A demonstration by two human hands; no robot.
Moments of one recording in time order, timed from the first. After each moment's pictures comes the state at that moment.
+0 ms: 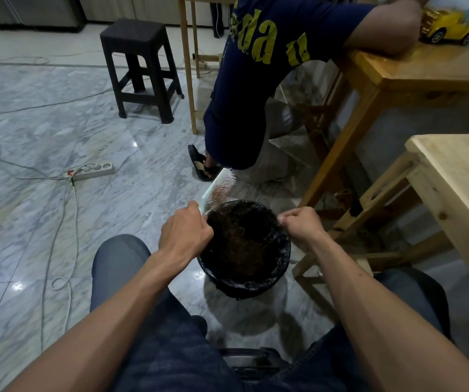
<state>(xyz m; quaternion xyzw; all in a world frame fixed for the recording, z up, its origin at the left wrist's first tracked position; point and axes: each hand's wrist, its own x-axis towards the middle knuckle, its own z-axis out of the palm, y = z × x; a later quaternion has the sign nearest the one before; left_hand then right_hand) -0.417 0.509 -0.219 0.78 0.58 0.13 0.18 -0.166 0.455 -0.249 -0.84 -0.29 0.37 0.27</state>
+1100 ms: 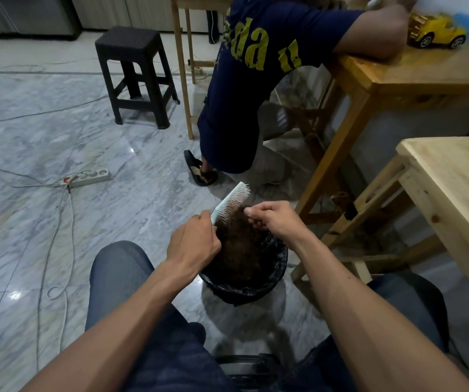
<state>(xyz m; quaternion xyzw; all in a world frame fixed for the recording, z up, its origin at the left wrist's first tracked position) -0.398 0.499 -0.223 0.83 0.52 0.11 0.14 -0.193 0.470 -0.239 -0.69 -0.36 0.47 0.42</state>
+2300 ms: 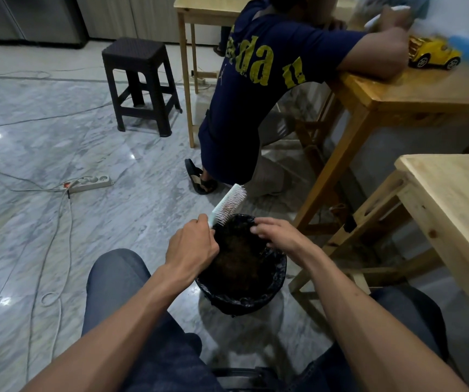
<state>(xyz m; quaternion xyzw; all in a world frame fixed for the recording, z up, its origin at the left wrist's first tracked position) -0.399 0.509 -0.220 0.82 0.54 0.14 0.16 -0.186 0.461 -0.229 -0.71 -0.36 0.53 0.29</state>
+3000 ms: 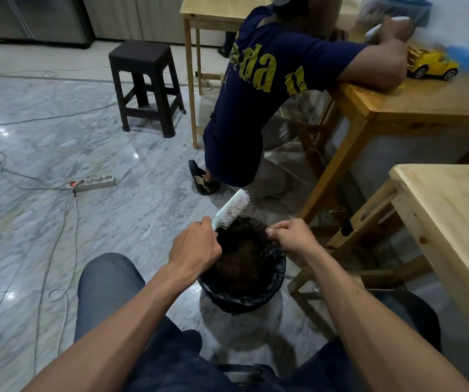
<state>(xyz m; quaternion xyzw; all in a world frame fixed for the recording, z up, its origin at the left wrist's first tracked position) -0.402 0.503 -0.204 0.82 0.54 0.11 0.16 -0.170 0.457 -0.227 -0.80 -0.34 0.40 0.28</state>
